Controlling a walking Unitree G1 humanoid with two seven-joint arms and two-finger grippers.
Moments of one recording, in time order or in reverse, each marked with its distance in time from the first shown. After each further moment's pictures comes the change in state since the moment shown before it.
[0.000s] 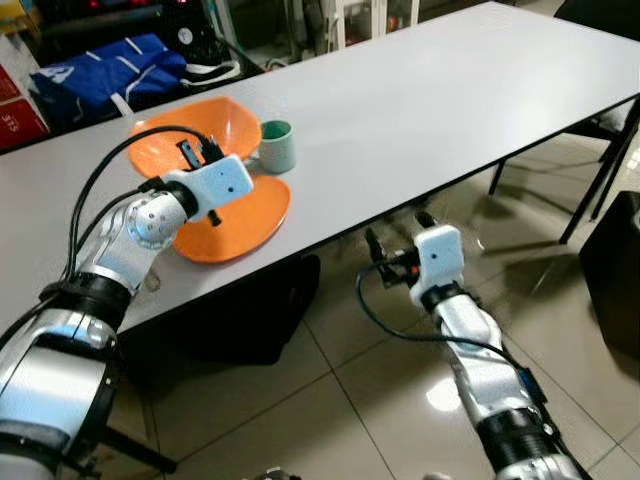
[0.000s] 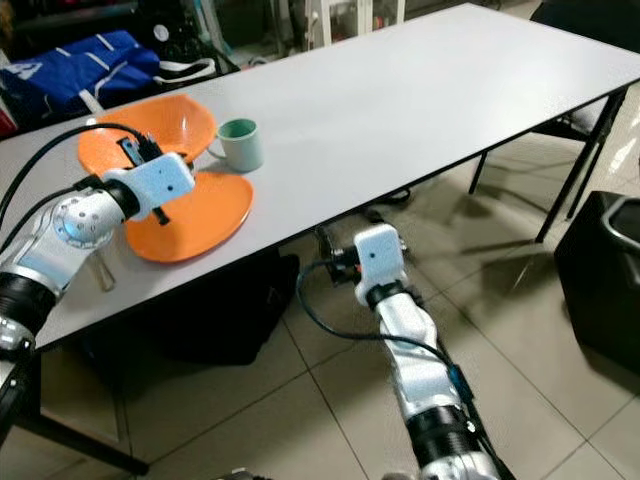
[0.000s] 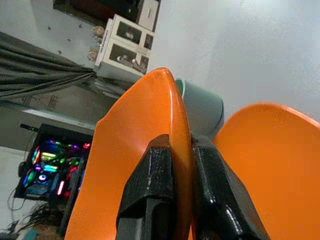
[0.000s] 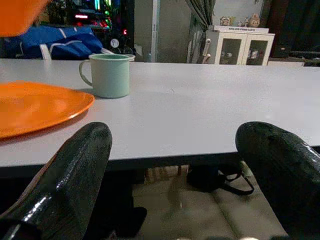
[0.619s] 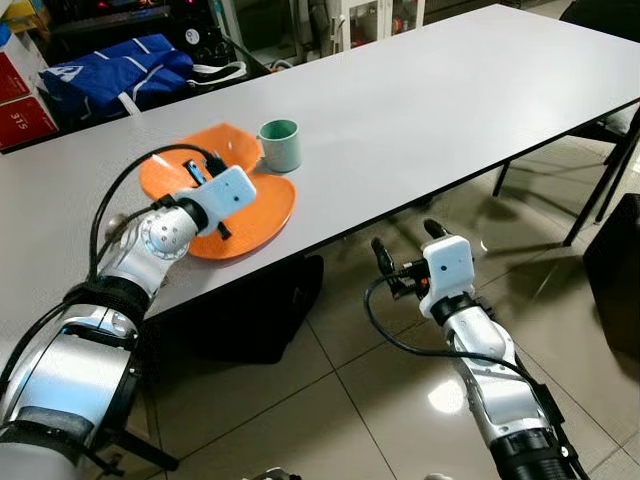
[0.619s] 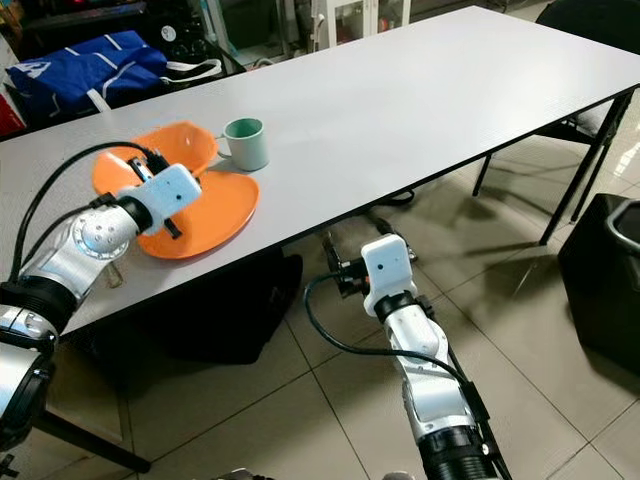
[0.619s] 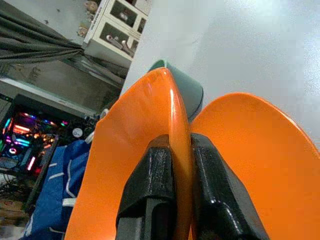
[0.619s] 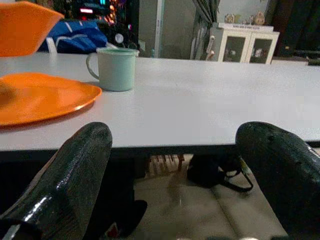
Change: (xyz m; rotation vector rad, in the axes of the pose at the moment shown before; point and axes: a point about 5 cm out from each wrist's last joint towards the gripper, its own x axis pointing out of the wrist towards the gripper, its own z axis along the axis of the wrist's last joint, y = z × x) left arm 0.008 -0.024 -0.010 -0.155 0.046 -0.005; right arm -0.016 -0.002 -0.001 -0.018 0.029 0.012
